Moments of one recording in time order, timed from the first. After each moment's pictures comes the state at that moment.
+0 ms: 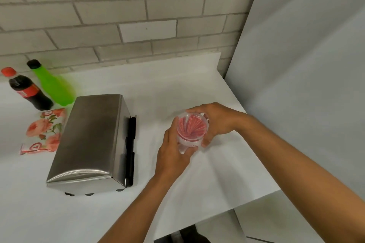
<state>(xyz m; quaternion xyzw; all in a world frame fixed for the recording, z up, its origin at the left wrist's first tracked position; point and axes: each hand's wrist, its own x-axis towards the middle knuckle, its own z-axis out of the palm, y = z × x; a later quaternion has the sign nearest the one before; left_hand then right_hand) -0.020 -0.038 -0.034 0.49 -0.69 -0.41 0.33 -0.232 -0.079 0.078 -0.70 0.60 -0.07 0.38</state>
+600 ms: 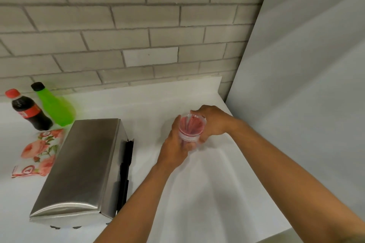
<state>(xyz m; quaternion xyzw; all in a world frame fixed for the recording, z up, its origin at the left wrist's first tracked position) -0.069 -0.148 -0.028 0.45 -0.67 -0.49 0.34 -0.254 -0.156 0.087 -0.73 0.65 -0.03 0.23</state>
